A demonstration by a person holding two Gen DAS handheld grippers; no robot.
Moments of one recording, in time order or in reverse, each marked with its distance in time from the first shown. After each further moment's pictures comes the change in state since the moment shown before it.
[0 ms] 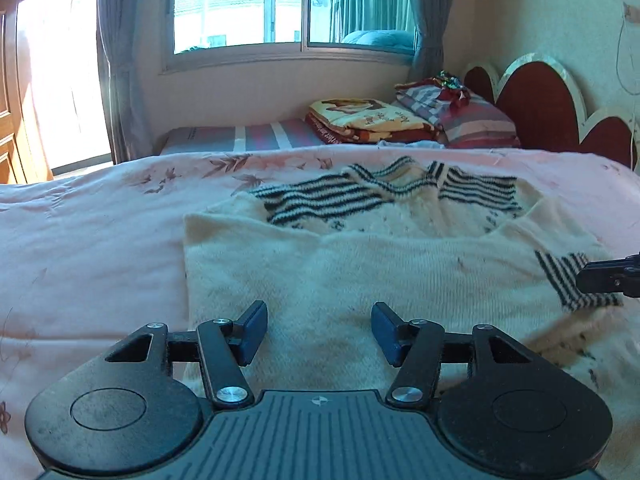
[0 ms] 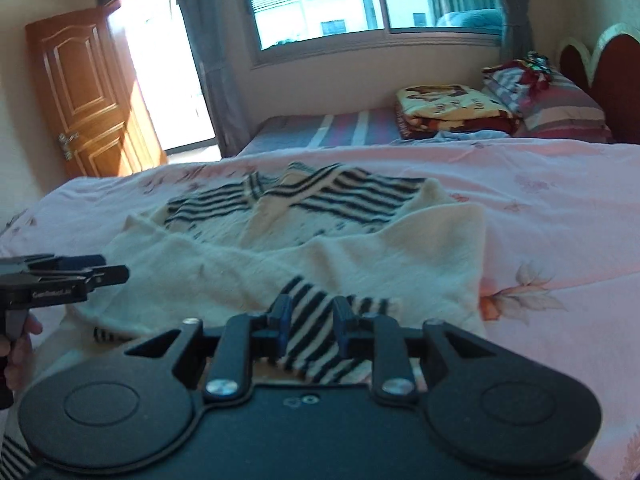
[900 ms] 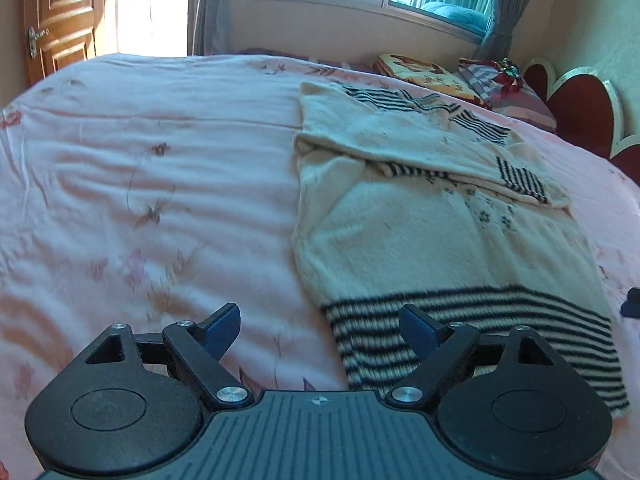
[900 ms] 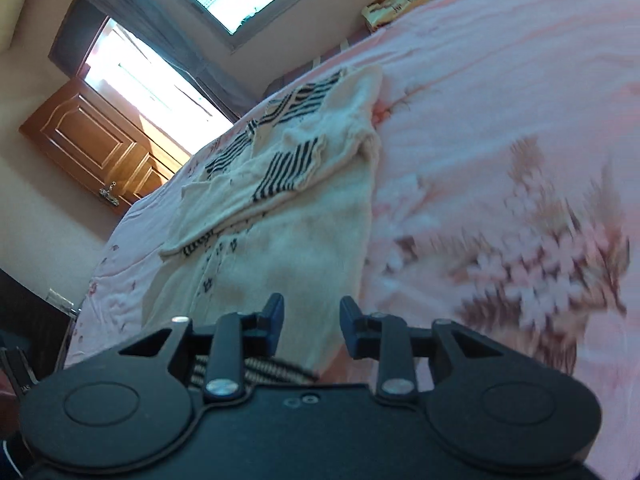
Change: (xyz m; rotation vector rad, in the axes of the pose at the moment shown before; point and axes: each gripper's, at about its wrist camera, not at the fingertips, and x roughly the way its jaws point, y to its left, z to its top) left arm -0.196 0.016 -0.120 -0.269 0.194 0.047; right arm -0.162 -0.087 -0.122 0.530 0.162 0.243
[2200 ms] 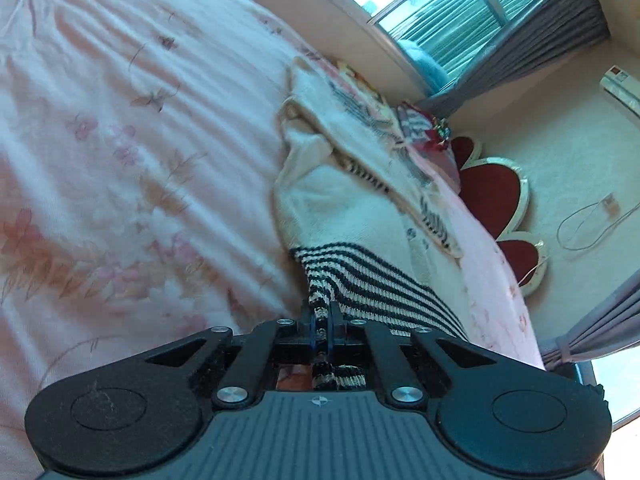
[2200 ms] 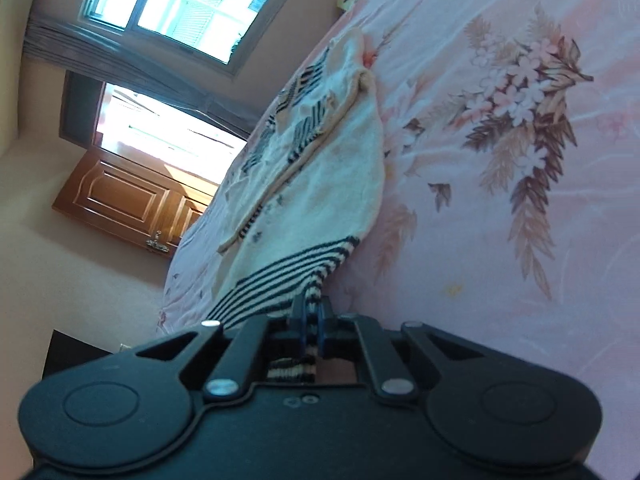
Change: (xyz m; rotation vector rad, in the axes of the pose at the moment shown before) left arm 0.016 0.061 -0.034 -0.363 0.055 -0.436; right arm -0.005 -0.005 -0.061 0.236 -0.035 0.123
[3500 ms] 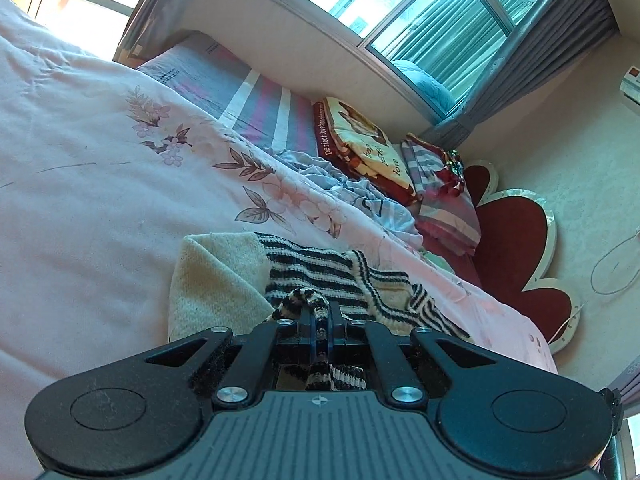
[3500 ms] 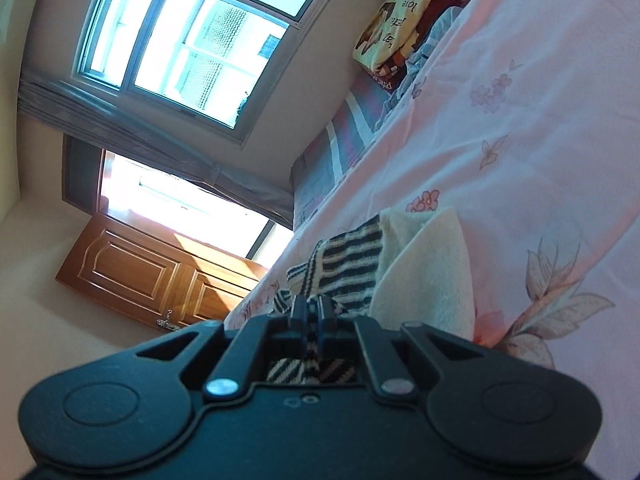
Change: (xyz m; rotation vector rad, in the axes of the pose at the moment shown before) left arm 0.220 -0.062 0.275 0.090 -0.093 0.030; right arm 0.174 0.029 0.268 0.011 -0.171 0.120
